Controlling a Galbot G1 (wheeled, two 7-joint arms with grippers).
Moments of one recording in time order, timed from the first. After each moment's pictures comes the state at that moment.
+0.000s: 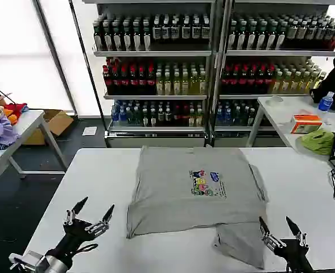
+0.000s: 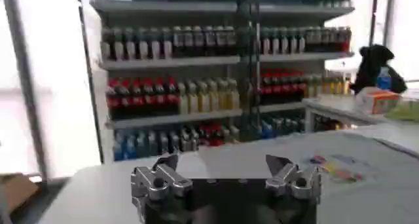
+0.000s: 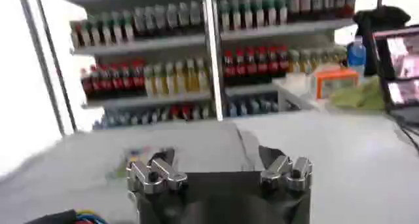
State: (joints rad) left arm 1.71 -1.22 -0.69 -2.28 -0.34 0.33 0.24; right arm -1.89 1.32 0.84 2.25 0.42 -0.29 -0.04
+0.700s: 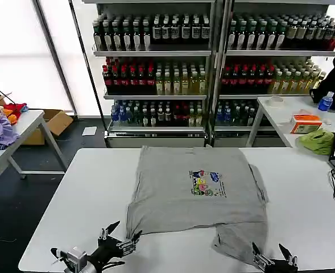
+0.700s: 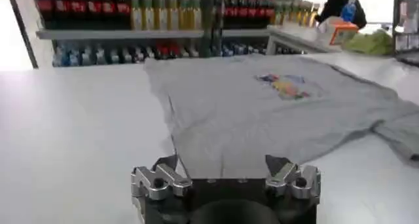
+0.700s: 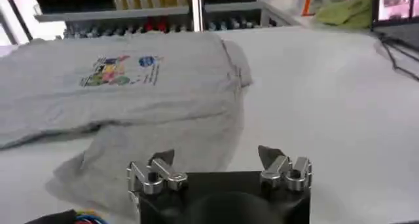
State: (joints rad) left arm 1.61 -1.14 -0.47 -2.14 -0.34 0.47 0.15; right arm -1.90 1.36 0.73 2.24 0.37 -0.44 0.04
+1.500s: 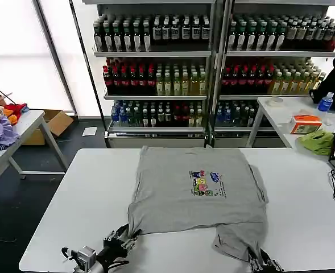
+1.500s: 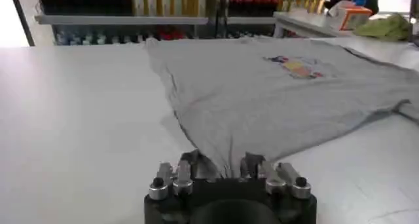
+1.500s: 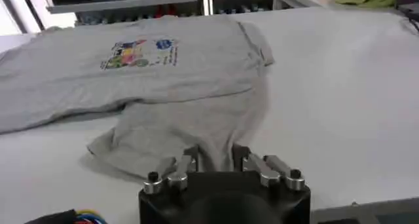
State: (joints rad) left arm 1.57 -1.15 -0.41 -2.04 -0.32 0.44 0.14; right arm -1.91 1.36 0.68 2.22 0.36 -0.42 0.04
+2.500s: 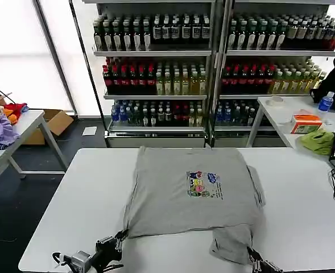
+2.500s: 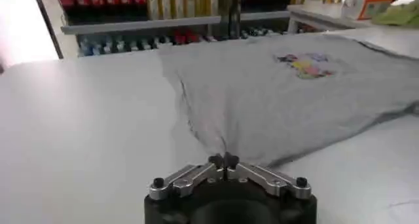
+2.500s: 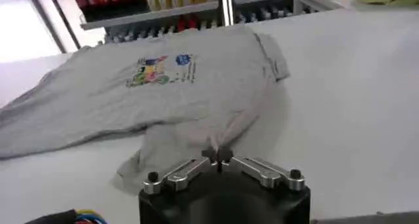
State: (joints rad) left arm 1.70 -1.14 -0.48 -2.22 -0.28 0.50 0.08; right arm -2.06 1.29 0.72 2.39 0.45 -0.42 0.00
